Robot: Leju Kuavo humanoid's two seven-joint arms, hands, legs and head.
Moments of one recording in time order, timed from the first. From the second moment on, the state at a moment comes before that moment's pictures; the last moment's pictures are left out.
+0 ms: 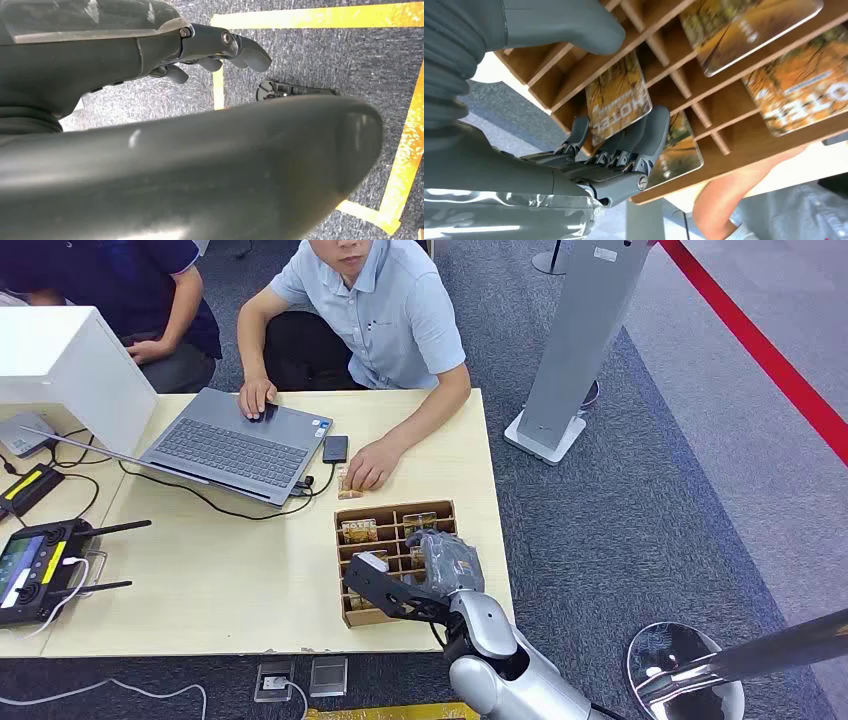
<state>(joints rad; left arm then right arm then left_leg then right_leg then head) -0.11 0.08 -1.18 -0.20 1.36 0.19 0.10 -0.36 0.01 0.83 -1.33 0.87 -0.04 0.69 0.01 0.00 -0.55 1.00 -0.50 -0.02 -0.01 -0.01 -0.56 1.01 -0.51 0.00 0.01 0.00</state>
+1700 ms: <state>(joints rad) -0.11 0.08 -1.18 -0.20 1.34 0.19 0.09 -0.36 -0.02 0.81 -1.35 0.85 -0.04 0.69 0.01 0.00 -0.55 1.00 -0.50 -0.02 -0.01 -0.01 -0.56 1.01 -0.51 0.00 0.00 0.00</state>
